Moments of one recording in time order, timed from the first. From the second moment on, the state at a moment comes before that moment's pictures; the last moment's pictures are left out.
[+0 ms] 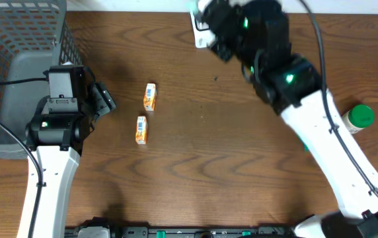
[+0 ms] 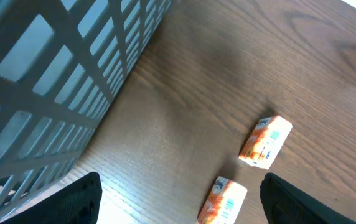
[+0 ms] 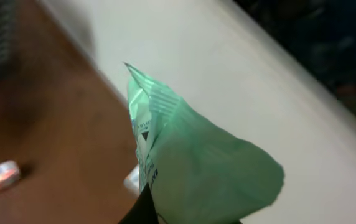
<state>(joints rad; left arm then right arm) 0.00 1.22 1.14 -0.85 -0.15 -0.46 0.51 1.66 1.81 -0.47 0.04 -0.54</state>
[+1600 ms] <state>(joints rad) 0.00 1.22 1.14 -0.84 -0.15 -0.46 0.51 2.61 2.20 0.14 0.45 -1.12</state>
